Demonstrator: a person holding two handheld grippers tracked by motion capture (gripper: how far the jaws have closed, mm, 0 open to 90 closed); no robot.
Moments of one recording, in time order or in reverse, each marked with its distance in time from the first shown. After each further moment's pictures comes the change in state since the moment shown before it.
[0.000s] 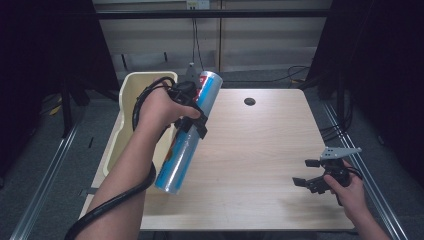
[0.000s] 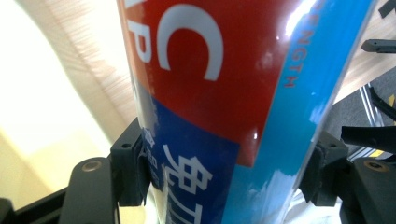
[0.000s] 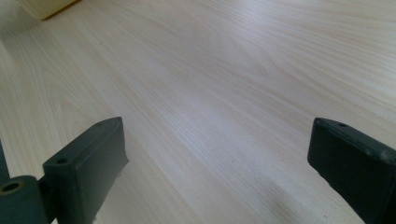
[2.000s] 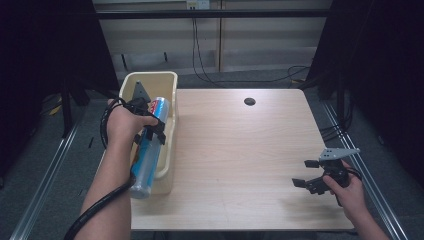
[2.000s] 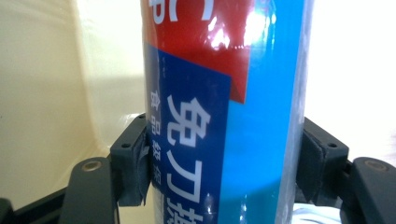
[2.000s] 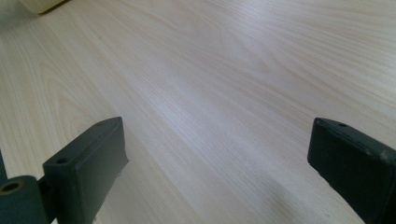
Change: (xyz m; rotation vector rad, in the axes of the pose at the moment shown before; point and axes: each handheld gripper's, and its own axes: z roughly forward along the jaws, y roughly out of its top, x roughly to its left) left arm 0.105 -0.042 0.030 -0.026 0.058 -0.490; right arm 0.001 -0.002 0.002 0.013 -0.007 -0.009
